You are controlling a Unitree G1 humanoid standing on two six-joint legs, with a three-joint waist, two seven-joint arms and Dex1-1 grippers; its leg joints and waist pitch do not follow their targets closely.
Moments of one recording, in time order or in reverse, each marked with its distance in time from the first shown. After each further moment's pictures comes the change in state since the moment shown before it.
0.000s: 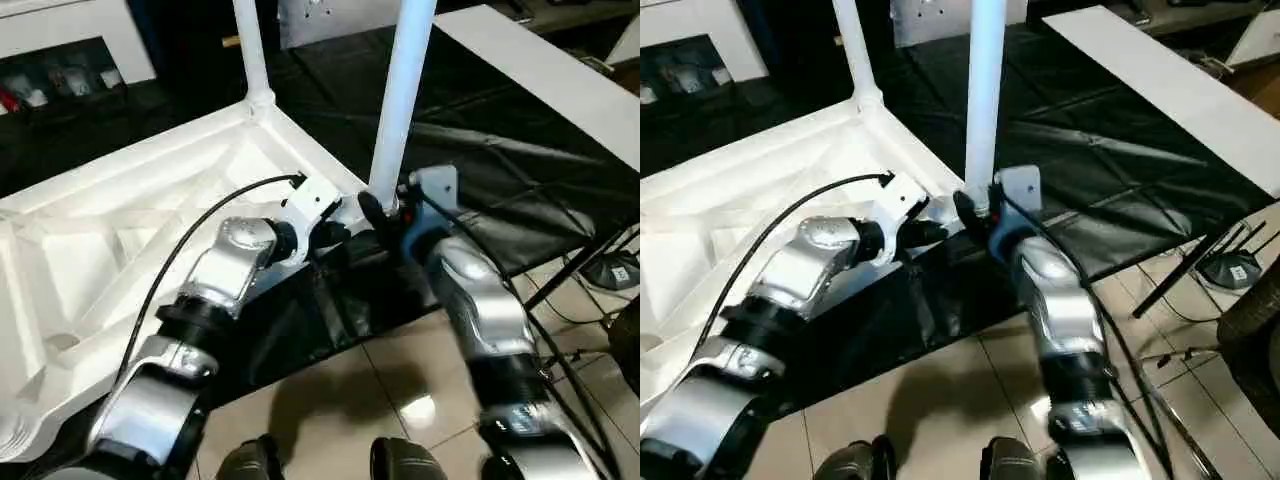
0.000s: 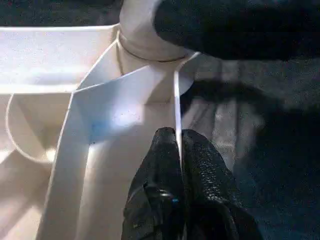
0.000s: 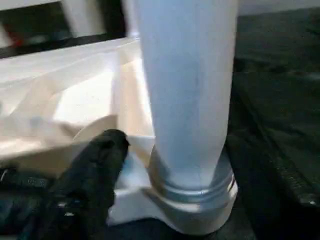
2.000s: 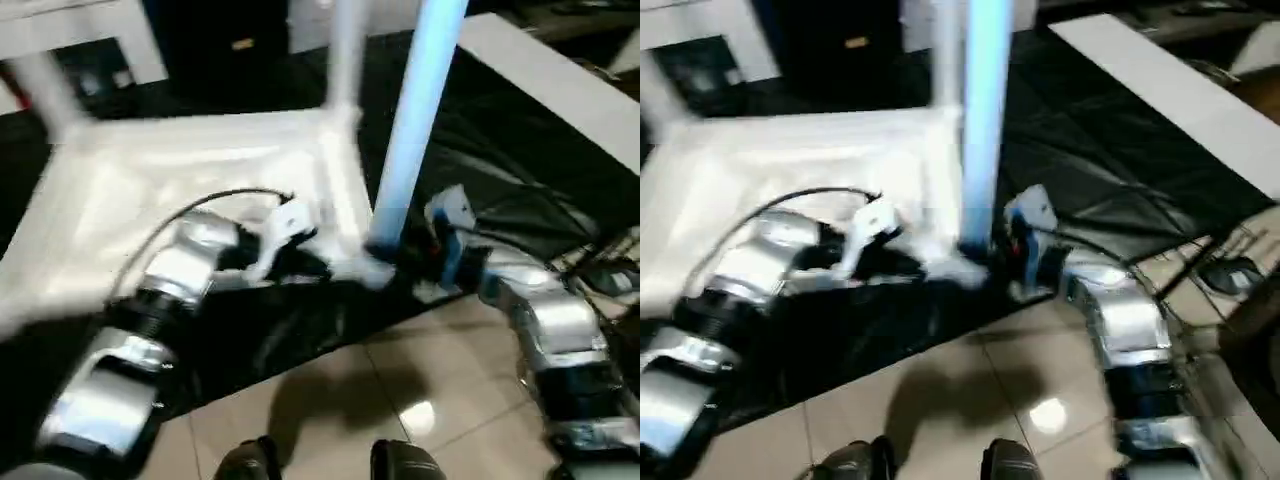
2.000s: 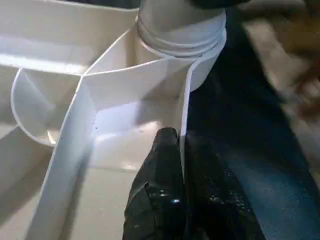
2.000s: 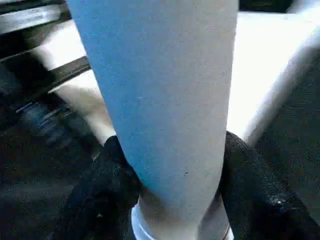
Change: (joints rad) left arm -0.027 0.093 -0.042 0.082 -0.019 -0.067 -0.298; right arm 0.016 -0.145 0.035 -0.082 0.069 0.180 0.296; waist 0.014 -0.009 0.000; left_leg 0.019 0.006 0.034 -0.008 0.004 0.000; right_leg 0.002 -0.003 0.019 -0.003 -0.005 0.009
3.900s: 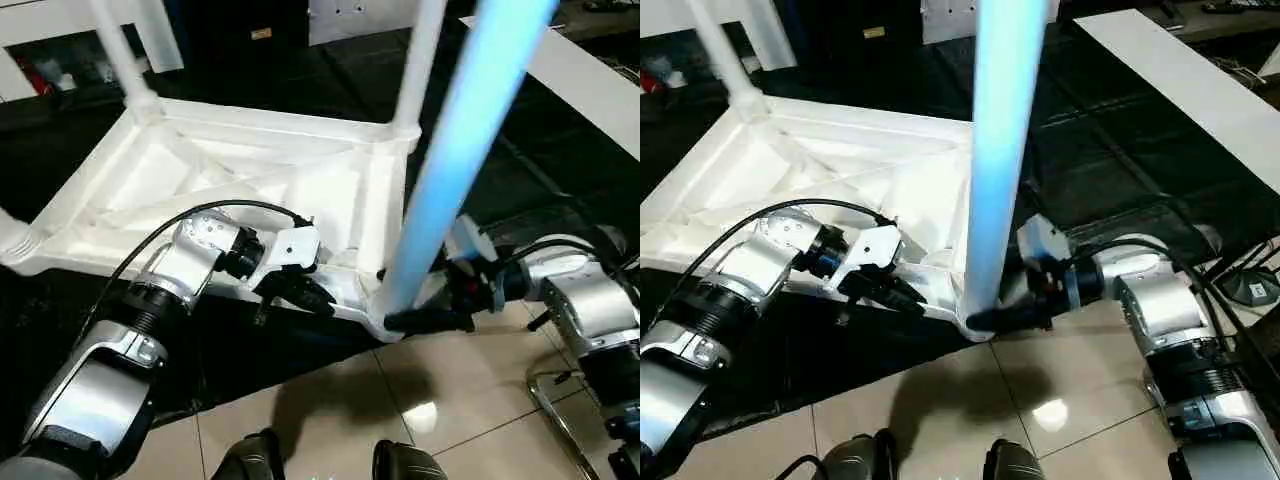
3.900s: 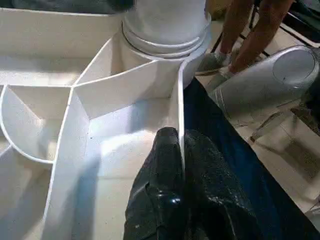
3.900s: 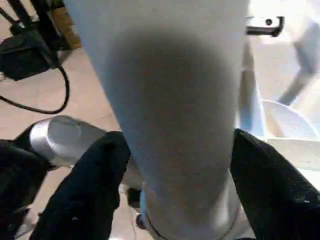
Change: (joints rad) left arm -0.027 0.104 -0.137 0.057 -0.010 -0.348 -0.422; right arm -0.058 -0.327 0.198 0.114 0.107 -0.259 0.786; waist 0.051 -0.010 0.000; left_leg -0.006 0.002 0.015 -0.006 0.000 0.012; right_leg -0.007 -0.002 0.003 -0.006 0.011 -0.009
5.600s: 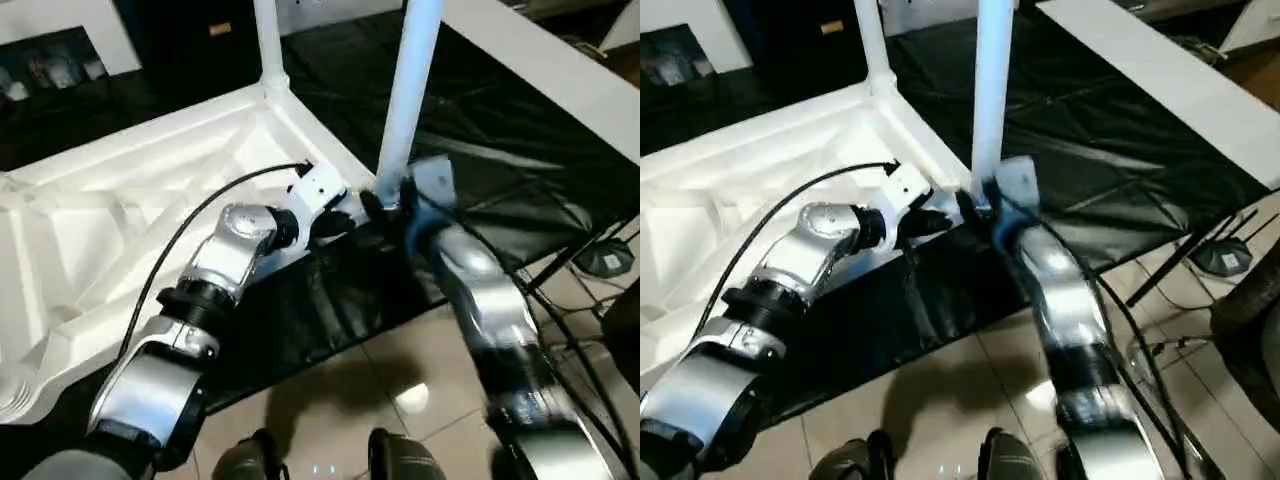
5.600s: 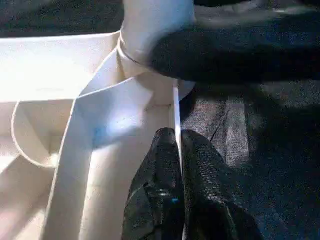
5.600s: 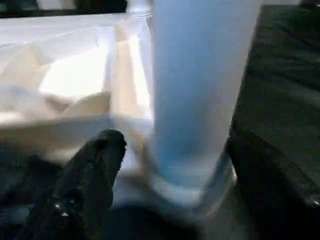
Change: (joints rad) left arm -0.057 -0.214 0.203 0.069 0.058 0.236 0.731; right arm 0.031 0.458 -0.193 -0.038 -0.245 0.101 -1.174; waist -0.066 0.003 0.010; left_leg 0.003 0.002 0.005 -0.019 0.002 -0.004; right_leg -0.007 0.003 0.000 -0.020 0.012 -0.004
